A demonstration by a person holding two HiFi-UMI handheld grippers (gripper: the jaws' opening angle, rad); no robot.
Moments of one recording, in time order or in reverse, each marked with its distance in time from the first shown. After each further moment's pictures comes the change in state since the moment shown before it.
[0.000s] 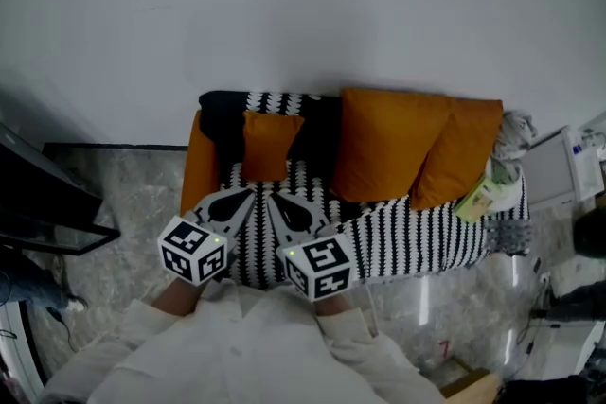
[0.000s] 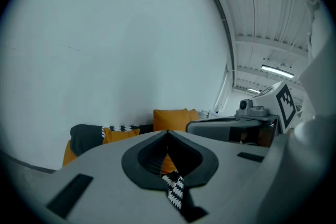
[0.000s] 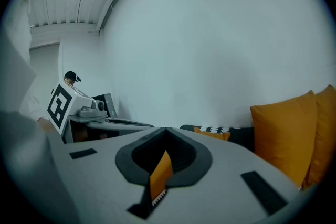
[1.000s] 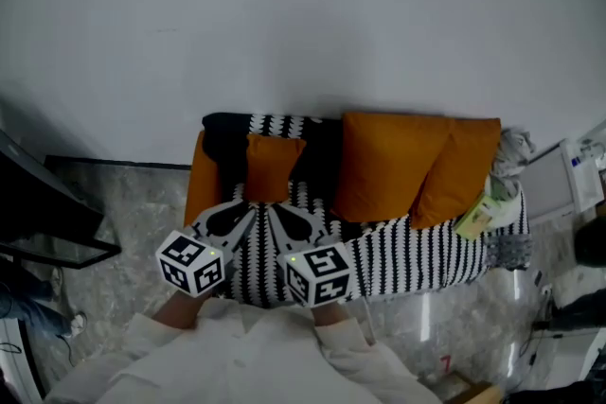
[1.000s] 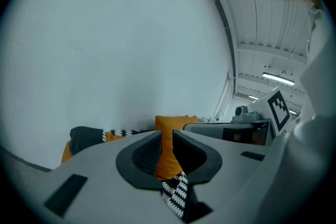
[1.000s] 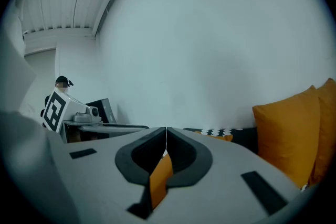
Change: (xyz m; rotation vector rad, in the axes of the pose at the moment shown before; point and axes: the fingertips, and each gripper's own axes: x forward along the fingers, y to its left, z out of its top) left arm -0.004 0.016 0.016 -0.045 -0.067 -0.004; right arm 0.019 -0.007 0.014 0.047 -0.026 -0.005
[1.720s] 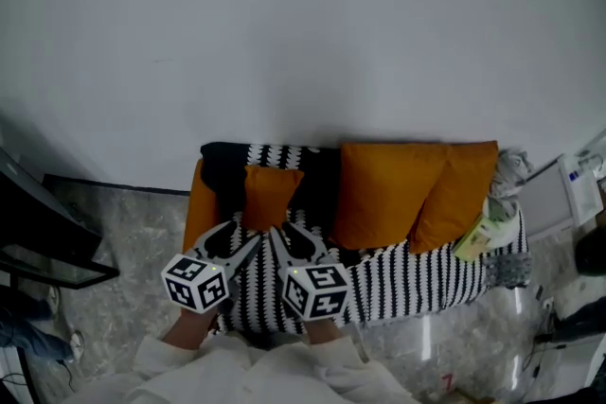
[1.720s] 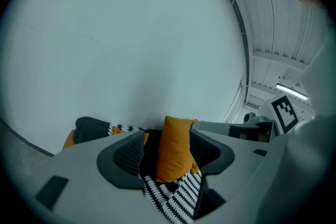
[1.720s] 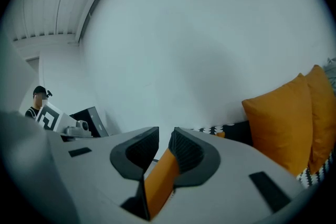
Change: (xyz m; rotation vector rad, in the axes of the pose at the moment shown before) left arm 0.017 0.031 -0.005 -0.138 -0.003 0.077; right arm 0.019 -0.033 0.004 0.127 -0.014 -0.107
